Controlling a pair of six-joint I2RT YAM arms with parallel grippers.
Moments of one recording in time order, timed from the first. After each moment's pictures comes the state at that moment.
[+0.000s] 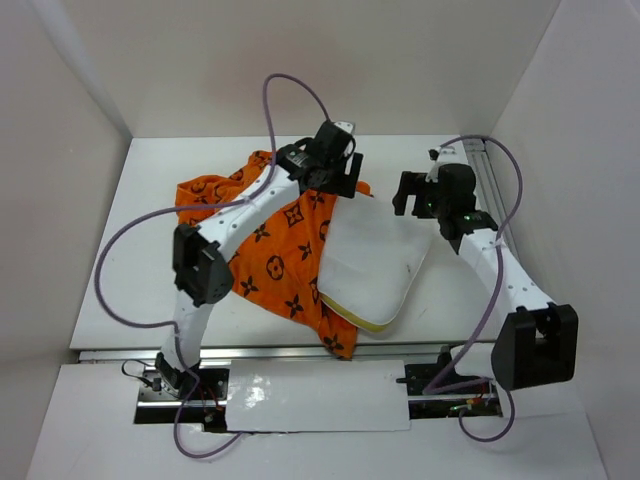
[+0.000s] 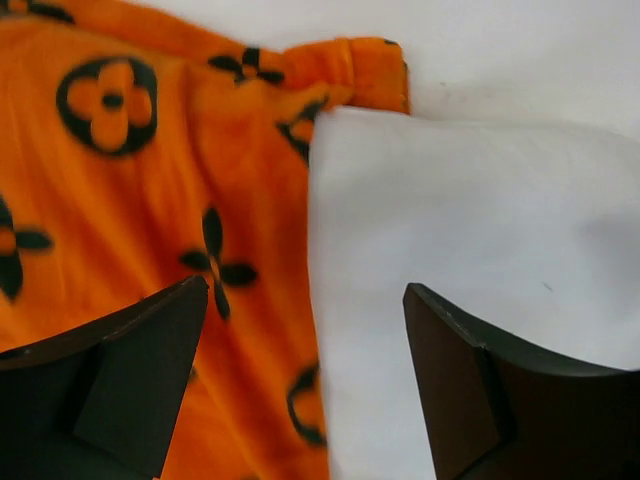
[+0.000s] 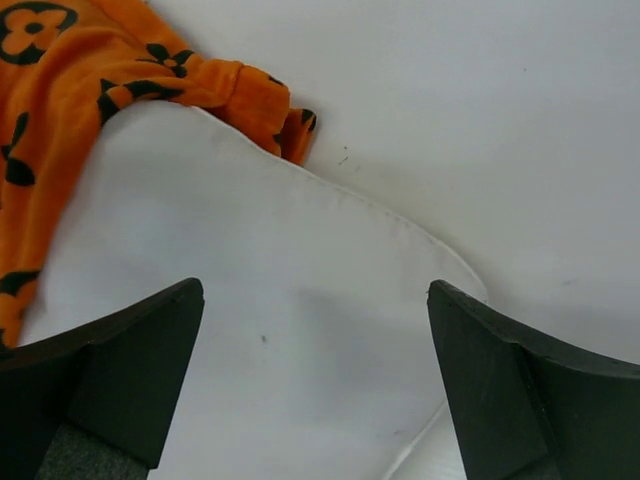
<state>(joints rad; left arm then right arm) -0.70 2.08 2.16 -0.86 -0.21 -0.36 0.14 1.27 0.96 -0.20 -0.06 0.19</state>
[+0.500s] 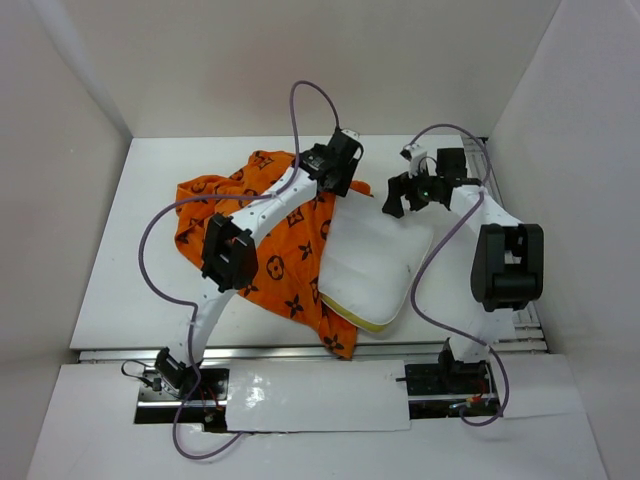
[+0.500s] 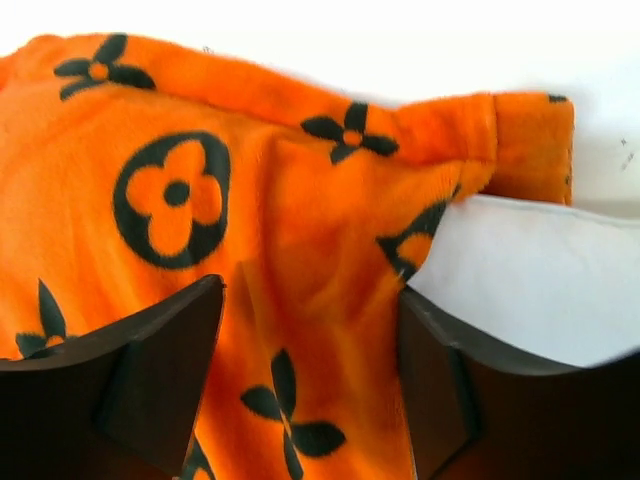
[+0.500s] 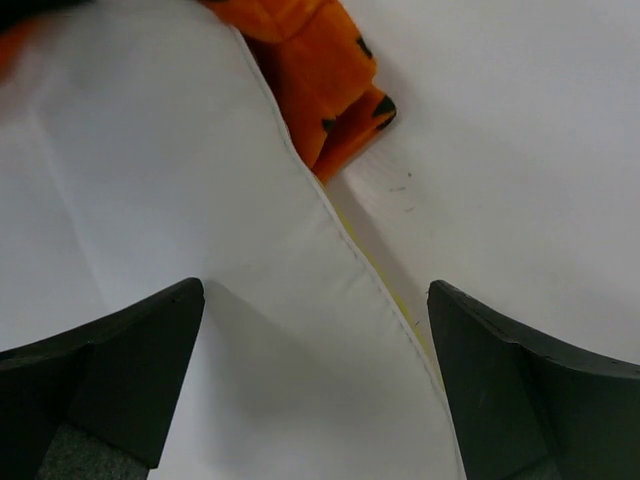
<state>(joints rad) -0.66 2.39 2.37 -0.81 -0.41 -0.17 0.00 1.74 1.25 -0.29 -0.61 -0.30</state>
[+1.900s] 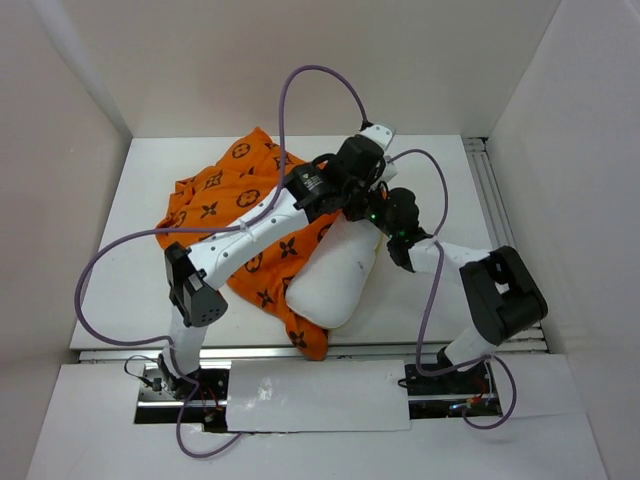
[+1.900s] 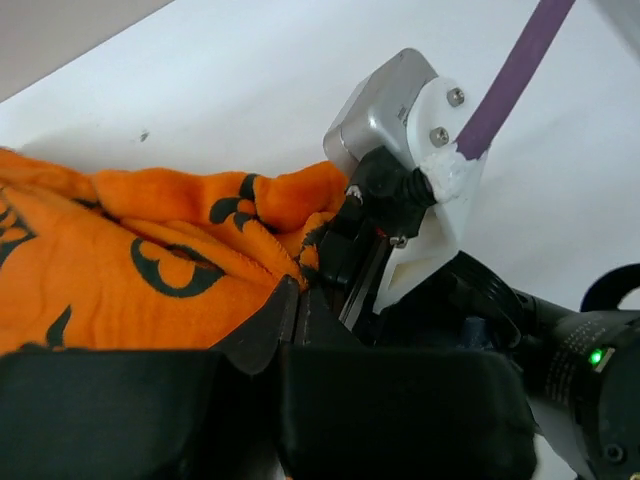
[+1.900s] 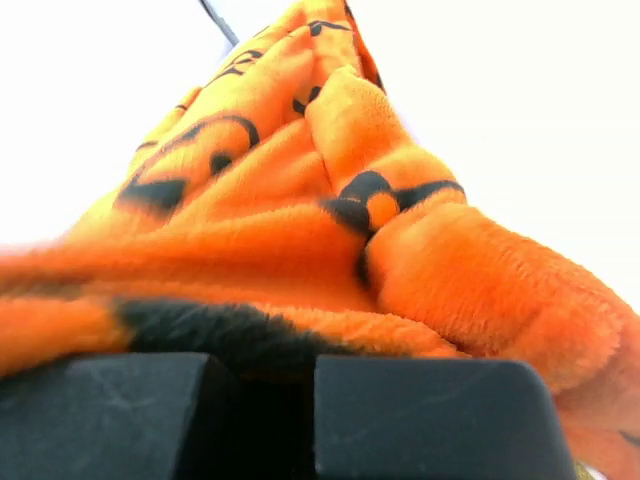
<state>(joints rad) -0.91 1.99 2.21 -0.78 -0.42 -0.17 0.44 1.54 0.77 0.76 -0.25 0.42</state>
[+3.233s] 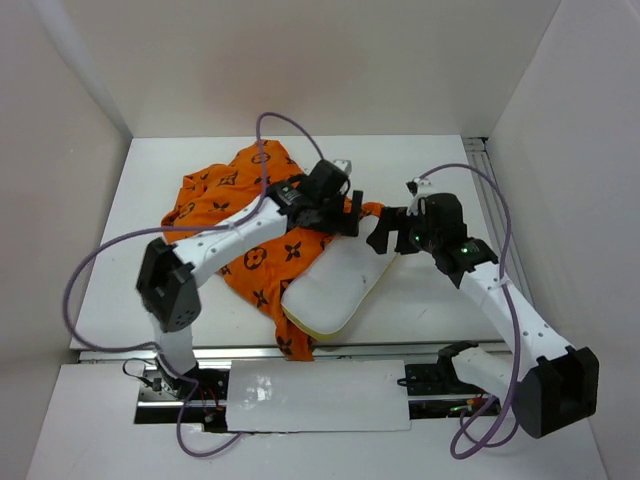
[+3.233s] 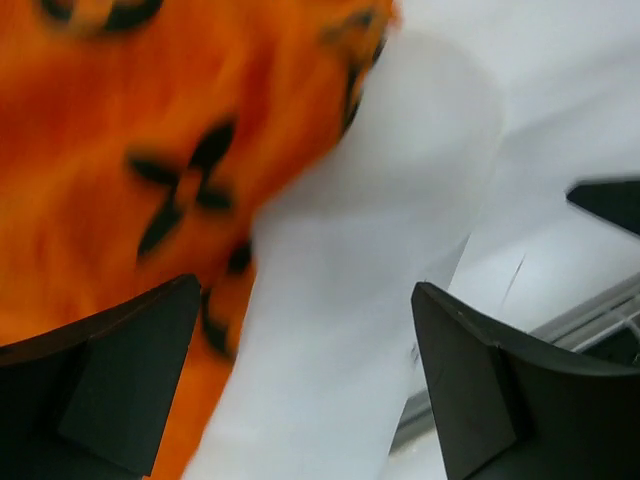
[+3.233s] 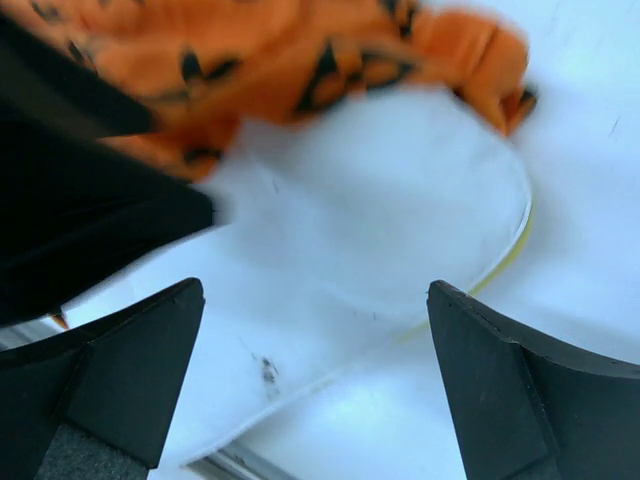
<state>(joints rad) -0.78 1.90 1.78 -0.70 -0.06 -0.53 0.30 1.05 0.86 -0.37 -0.22 0.30</state>
